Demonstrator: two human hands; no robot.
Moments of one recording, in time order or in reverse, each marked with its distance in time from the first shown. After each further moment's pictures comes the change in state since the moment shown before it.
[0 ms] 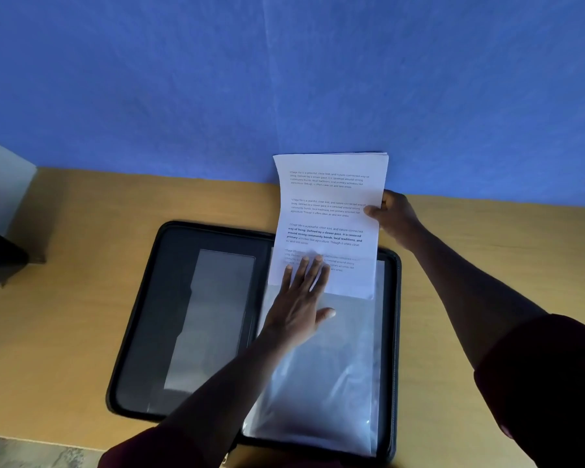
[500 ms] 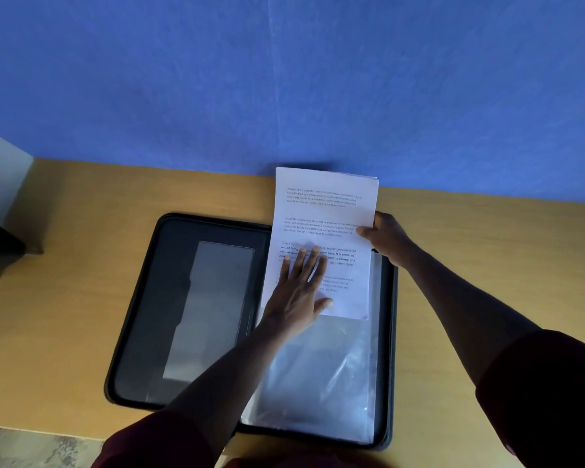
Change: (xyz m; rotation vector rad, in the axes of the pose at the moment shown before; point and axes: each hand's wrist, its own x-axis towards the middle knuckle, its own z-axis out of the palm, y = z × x) left_hand 0.000 0.001 -0.001 0.006 0.001 -0.005; right_hand -0.037 0.024 0.020 -0.026 -0.106 0.100
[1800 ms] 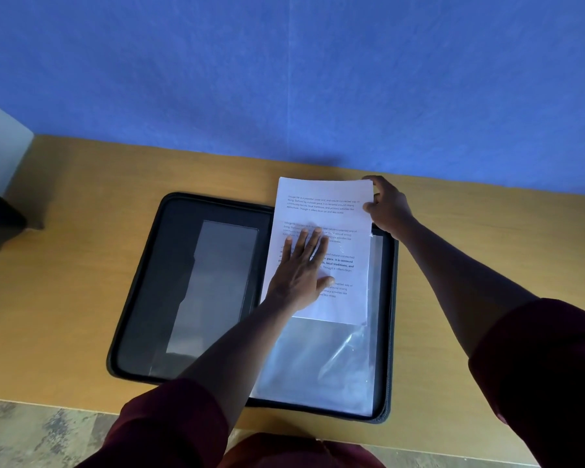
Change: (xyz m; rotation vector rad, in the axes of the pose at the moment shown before) left_hand -0.001 0.000 0.001 -0.011 0.030 -0.020; right_hand -0.009 -0.024 -0.002 -0.246 0.191 -0.118
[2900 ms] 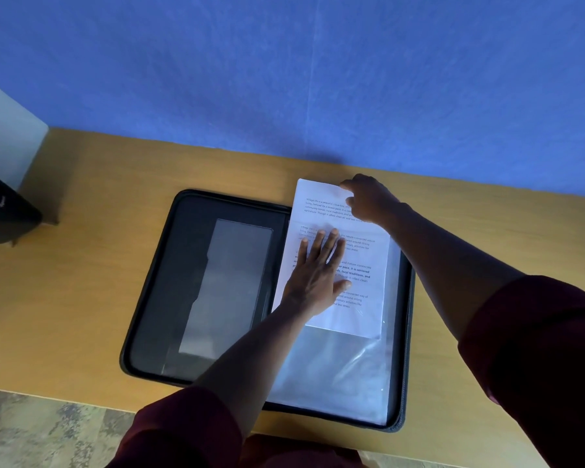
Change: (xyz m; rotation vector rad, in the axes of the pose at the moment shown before) left_hand 0.001 0.004 0.001 -0.026 -0.004 -0.002; right_hand 0.034 -0.047 0.041 -0.688 -0.241 -0.339
